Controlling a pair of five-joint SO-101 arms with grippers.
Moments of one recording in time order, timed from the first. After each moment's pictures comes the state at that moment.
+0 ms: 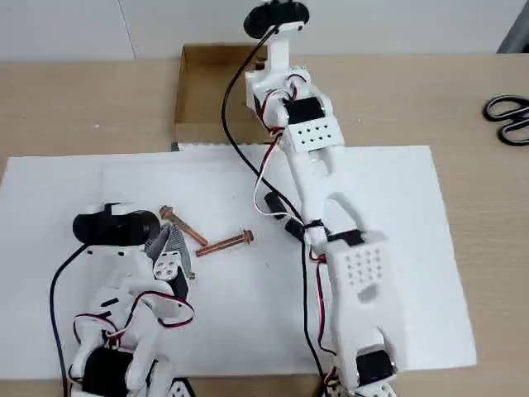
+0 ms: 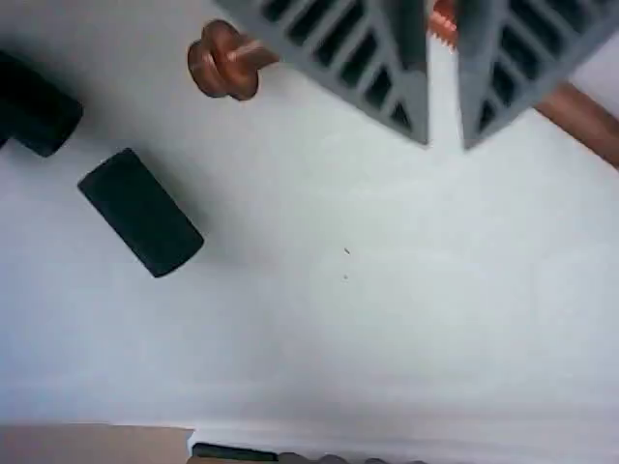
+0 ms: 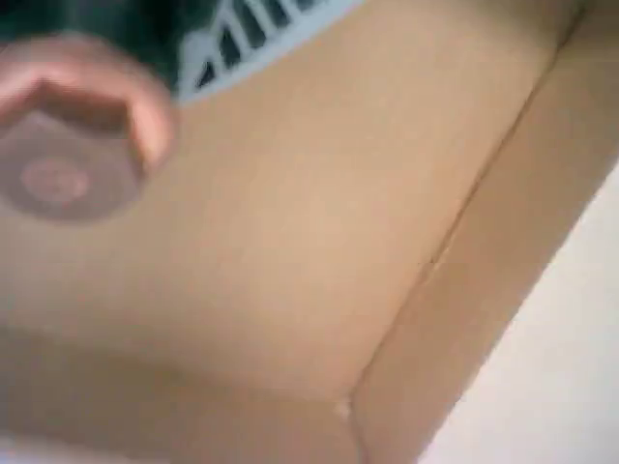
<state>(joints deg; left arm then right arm) 7.6 -103.5 80.2 63.0 18.9 -19.9 49.8 -54.6 41.8 -7.3</state>
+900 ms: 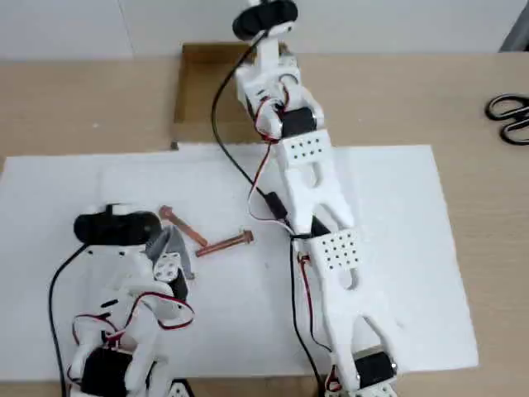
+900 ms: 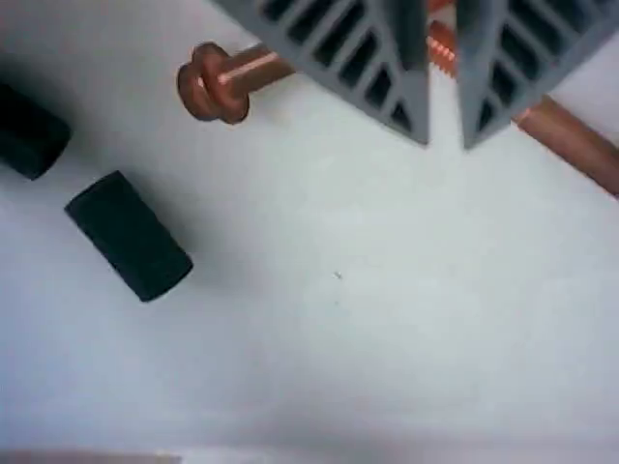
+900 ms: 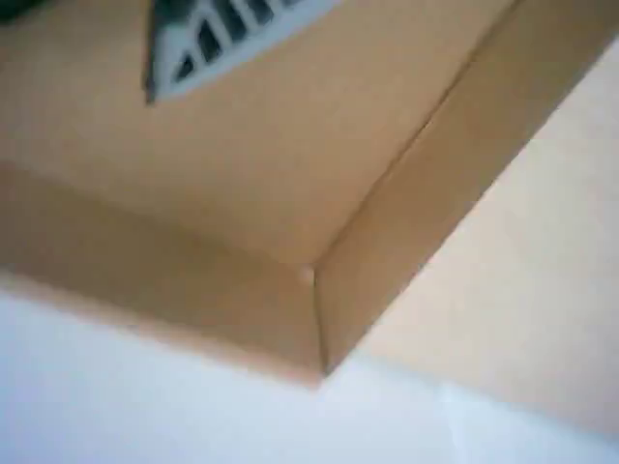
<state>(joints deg) 7.6 -103.4 80.8 64.2 18.9 -20.9 74.2 -93.9 52.2 -3.8</state>
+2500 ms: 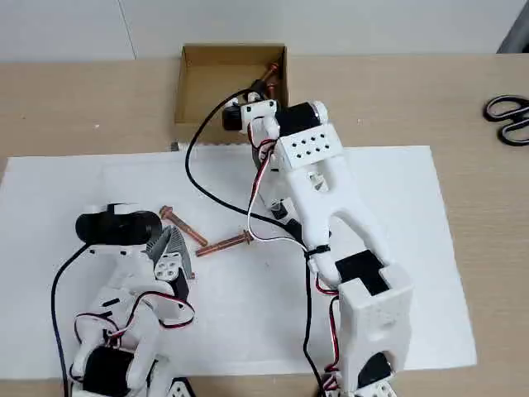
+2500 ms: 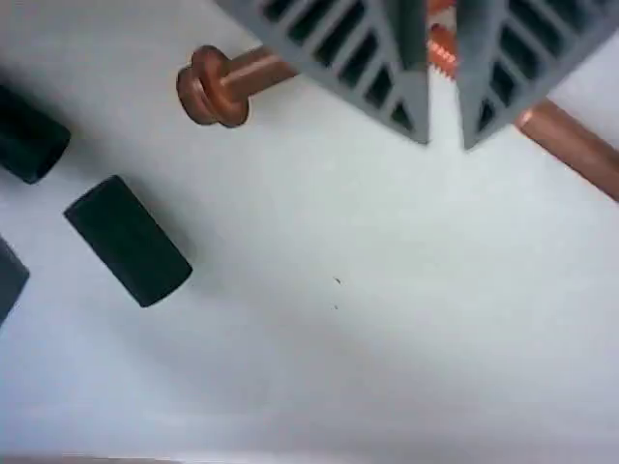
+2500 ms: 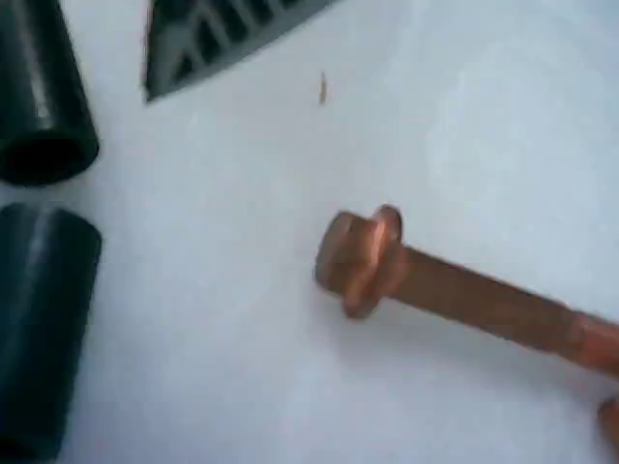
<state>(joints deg) 7.6 -103.4 80.8 64.2 18.9 -24.9 23.7 -27.8 99.0 9.3</state>
